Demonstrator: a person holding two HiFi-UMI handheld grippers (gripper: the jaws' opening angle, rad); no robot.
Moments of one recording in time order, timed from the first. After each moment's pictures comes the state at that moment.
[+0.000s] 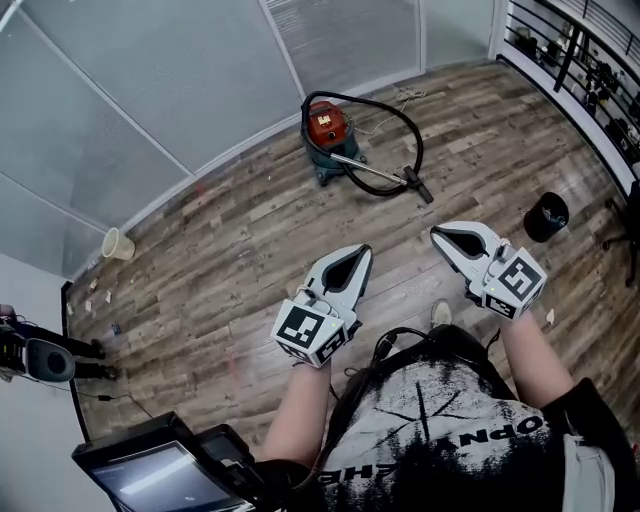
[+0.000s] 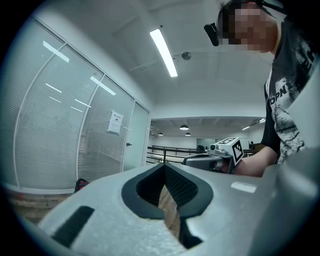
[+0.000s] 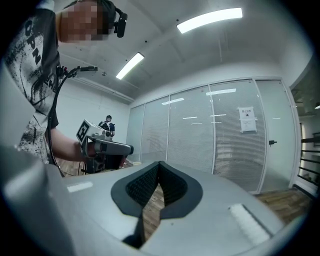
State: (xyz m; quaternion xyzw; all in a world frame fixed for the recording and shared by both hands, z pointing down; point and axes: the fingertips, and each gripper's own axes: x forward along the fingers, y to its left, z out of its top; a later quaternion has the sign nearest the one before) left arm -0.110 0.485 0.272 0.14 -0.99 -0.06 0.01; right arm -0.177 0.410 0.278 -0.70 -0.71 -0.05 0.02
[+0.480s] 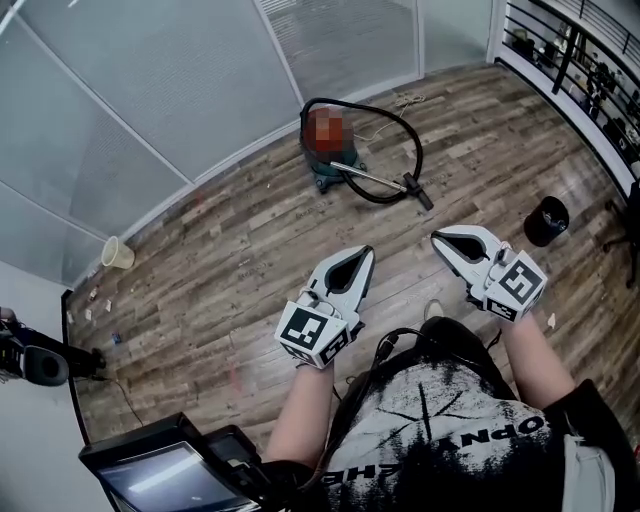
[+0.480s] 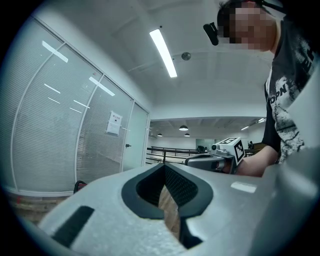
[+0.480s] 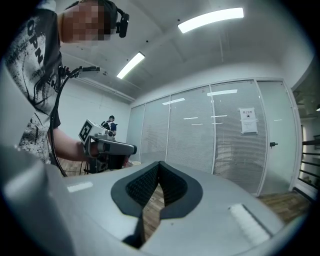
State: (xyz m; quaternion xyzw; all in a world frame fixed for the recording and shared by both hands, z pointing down) left arm -0.126 0.492 0.271 0.15 -0.99 -0.06 0.00; right arm -0.184 0.416 0.276 -0.70 -0.71 -0.06 0.01
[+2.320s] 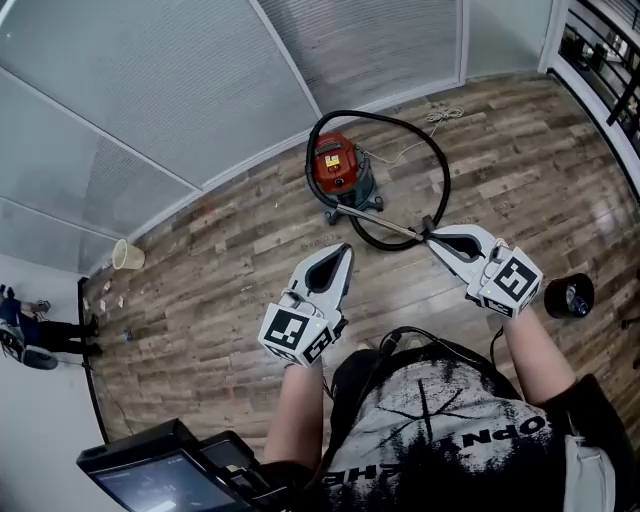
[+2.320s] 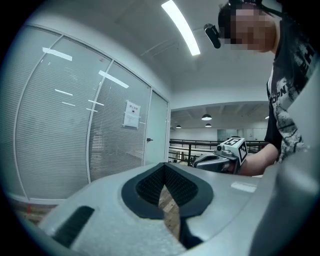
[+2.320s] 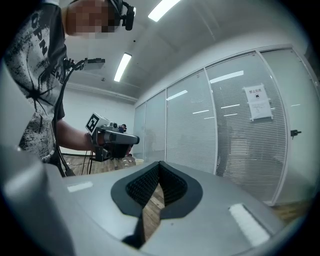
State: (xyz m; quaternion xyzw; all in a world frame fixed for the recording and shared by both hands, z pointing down) left arm -0.498 0.645 0.271 0.04 -1.00 -0.05 0.05; right arm -0.577 0.553 0.300 -0.77 -0.64 -0.05 0.03
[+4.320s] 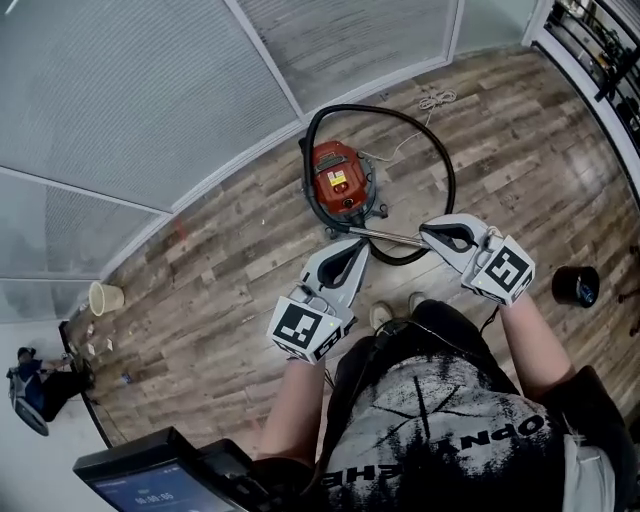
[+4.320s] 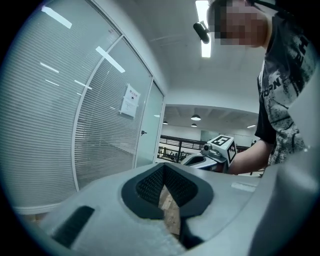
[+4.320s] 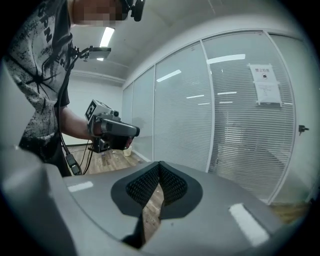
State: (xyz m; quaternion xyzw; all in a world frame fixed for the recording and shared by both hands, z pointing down) left arm -0.633 0.885 0.330 0.16 -0.98 -0.08 0.09; right arm -0.689 0.823 0.367 -0.73 -0.66 -0.12 0.10
